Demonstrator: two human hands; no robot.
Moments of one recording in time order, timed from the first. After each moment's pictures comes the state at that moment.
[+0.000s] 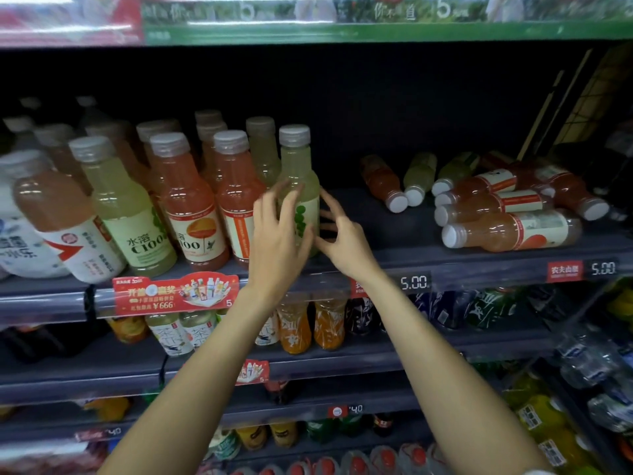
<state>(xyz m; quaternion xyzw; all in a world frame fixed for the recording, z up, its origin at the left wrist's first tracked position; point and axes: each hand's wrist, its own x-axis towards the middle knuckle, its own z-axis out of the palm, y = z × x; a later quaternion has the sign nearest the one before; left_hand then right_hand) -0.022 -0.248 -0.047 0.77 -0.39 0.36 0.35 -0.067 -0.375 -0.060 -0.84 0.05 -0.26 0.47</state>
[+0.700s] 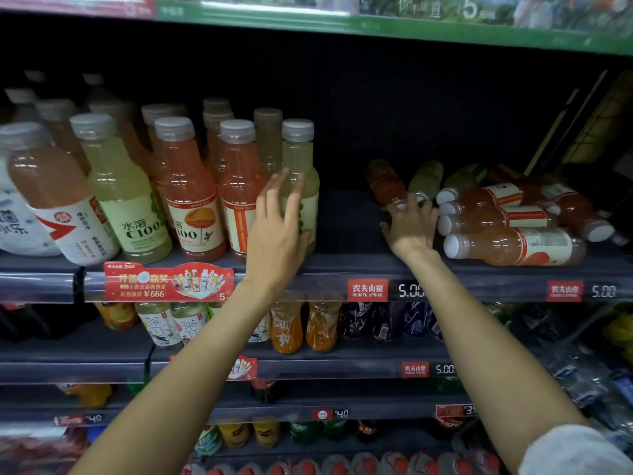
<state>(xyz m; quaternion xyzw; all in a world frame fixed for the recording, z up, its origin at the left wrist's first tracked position) -0.020 -0.249 -0.048 0.82 -0.37 0.34 0.27 -0.062 -0.486 -0.059 -0.94 0.30 -0.15 -0.08</state>
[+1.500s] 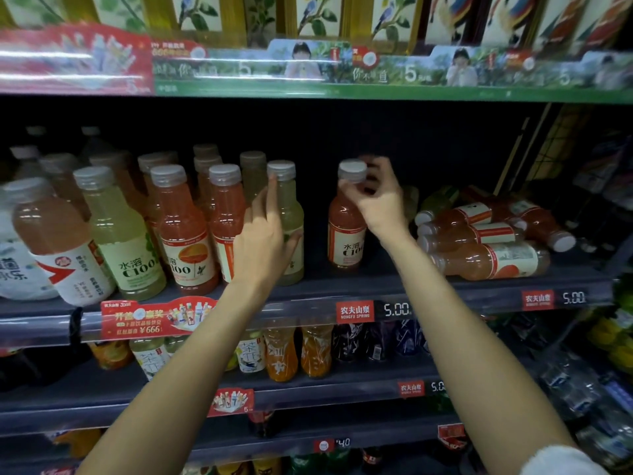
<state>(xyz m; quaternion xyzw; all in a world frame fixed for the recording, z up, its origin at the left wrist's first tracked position) -0.019 -0.256 -0.004 0.86 -0.32 0.30 0.27 -0.074 -0.428 0.031 -0.76 0.06 -0.44 0.47</state>
